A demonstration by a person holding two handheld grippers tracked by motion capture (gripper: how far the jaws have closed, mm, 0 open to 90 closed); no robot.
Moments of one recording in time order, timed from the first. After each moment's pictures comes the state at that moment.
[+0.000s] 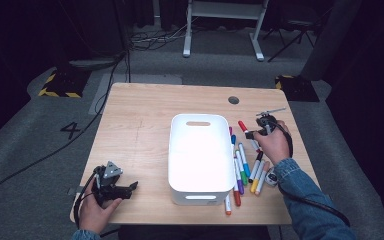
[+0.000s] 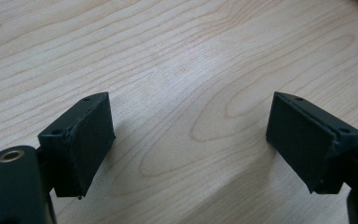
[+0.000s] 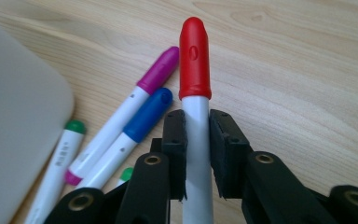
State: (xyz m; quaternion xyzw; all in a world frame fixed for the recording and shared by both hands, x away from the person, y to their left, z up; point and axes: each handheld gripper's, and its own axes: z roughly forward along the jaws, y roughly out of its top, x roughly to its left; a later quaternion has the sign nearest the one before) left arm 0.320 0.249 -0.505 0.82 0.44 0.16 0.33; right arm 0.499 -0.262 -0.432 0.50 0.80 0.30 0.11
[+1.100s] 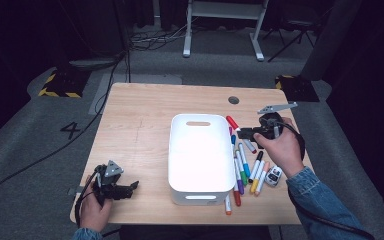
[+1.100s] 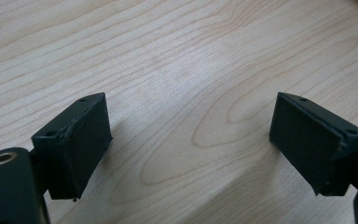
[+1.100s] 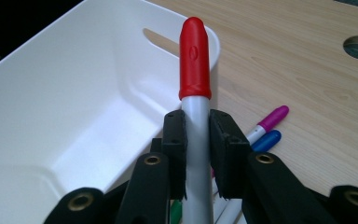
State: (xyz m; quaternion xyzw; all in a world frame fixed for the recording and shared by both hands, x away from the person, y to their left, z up) left arm 0.323 0.247 -0.504 0.82 0.45 0.16 0.33; right arm 0.426 -0.226 -0.340 0.39 0.83 0.40 0.08
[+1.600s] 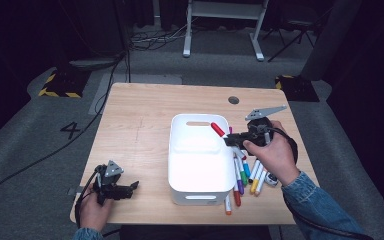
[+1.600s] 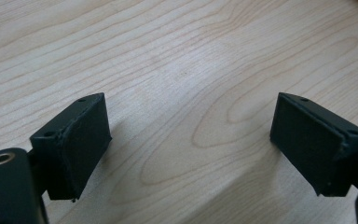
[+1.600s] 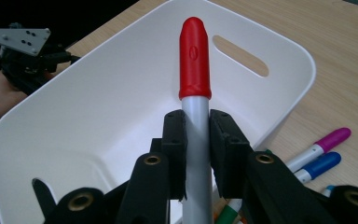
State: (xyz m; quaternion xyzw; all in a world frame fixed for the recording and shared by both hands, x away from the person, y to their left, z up) left arm 0.324 0.246 -0.505 0.82 0.44 0.16 0.33; right arm 0.399 -0.189 -0.323 0.33 0.85 0.41 0.06
